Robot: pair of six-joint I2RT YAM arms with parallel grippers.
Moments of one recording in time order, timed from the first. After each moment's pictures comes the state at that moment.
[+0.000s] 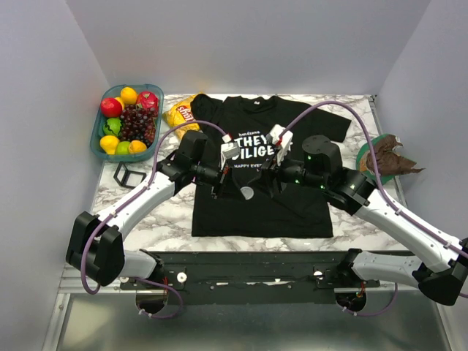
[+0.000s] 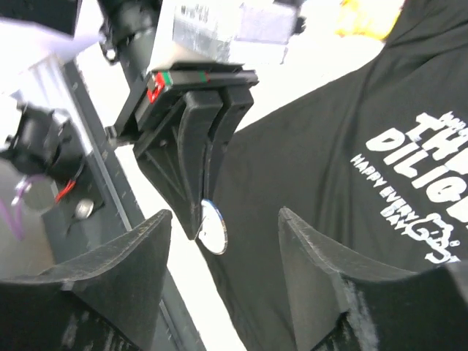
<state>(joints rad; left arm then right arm) -0.52 1.34 0.97 -0.31 1.16 -0.04 0.83 1.10 1.13 -0.36 -0.25 0.04</state>
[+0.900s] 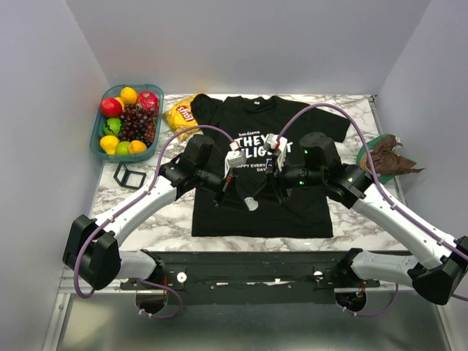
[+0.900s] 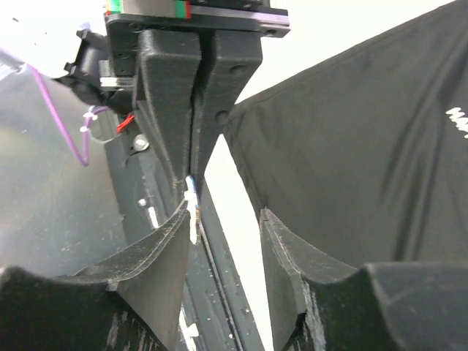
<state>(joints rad) -0.60 1.31 0.97 -0.34 1.24 -0.01 0.74 1.14 1.13 -0.52 -0.57 0.02</state>
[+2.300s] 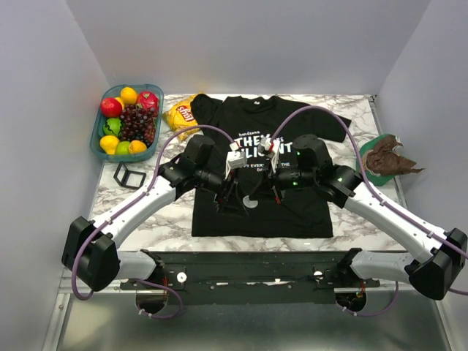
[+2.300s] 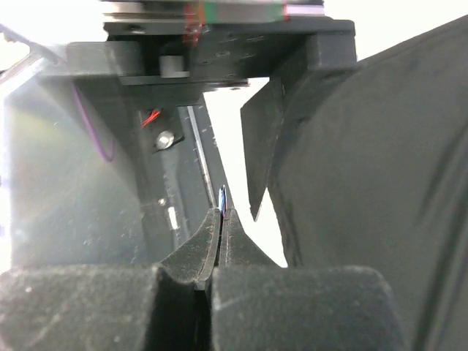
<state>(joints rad) -0.61 1.30 0.99 -0.40 1.17 0.05 0.74 1.19 1.08 -0.42 -0.66 0.06</state>
